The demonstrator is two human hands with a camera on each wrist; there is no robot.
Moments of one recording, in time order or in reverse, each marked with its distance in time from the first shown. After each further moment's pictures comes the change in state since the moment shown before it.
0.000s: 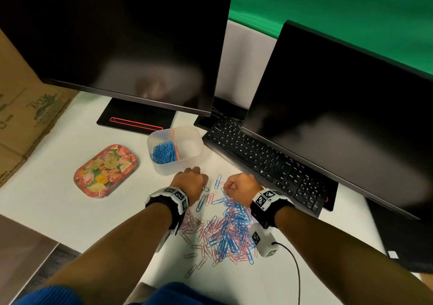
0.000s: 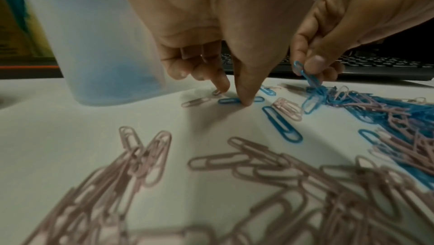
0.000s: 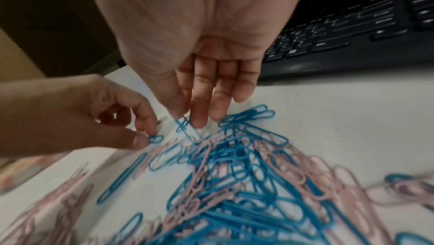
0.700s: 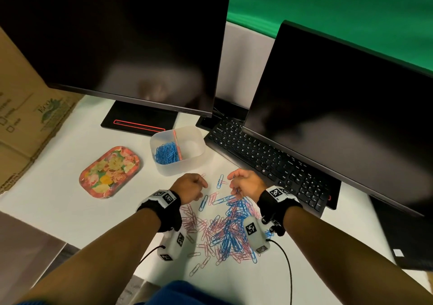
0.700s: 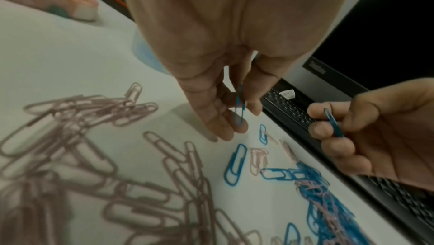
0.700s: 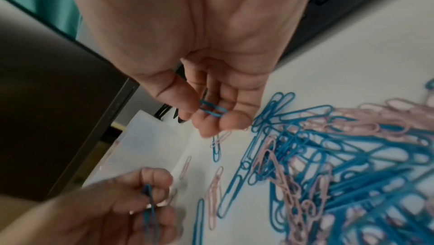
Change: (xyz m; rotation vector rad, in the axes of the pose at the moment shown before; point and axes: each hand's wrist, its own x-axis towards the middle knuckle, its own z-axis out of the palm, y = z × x) left_hand -0.019 -0.006 -0.005 -1.087 -0.090 -0.316; right_hand -0.004 -0.011 -0.009 0.734 -0.084 0.185
